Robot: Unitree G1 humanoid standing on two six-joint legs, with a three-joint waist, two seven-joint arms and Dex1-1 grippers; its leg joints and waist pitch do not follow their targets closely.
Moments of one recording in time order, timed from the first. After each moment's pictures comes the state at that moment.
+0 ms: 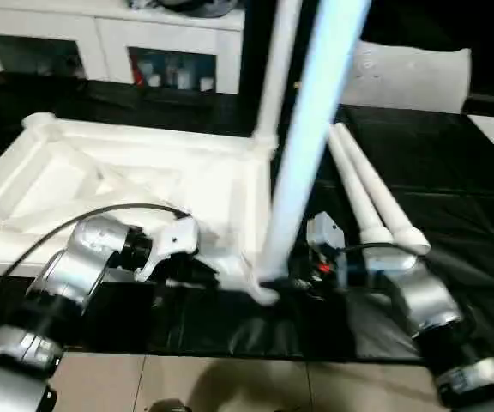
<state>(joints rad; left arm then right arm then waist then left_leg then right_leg) -0.50 0.51 -0.27 0.42 -0.01 0.11 -1.29 -0.41 -0.25 0.19 0.43 0.17 0.13 1.07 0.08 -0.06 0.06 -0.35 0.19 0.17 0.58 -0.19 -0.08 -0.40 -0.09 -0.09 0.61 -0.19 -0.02</state>
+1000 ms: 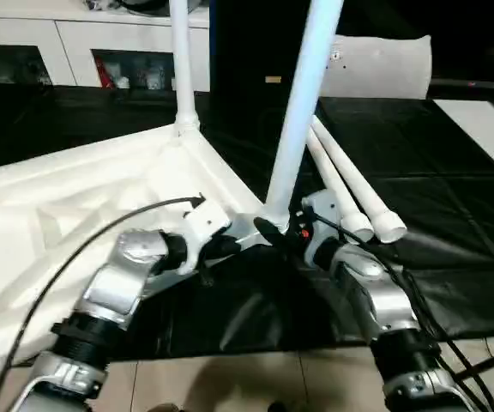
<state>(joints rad) -0.44 0.38 -0.22 0.26 0.06 0.33 -0.95 -0.39 -0.10 0.06 0.43 0.14 0.14 0.67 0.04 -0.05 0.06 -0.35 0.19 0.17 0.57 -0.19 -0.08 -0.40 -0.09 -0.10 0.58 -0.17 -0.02</state>
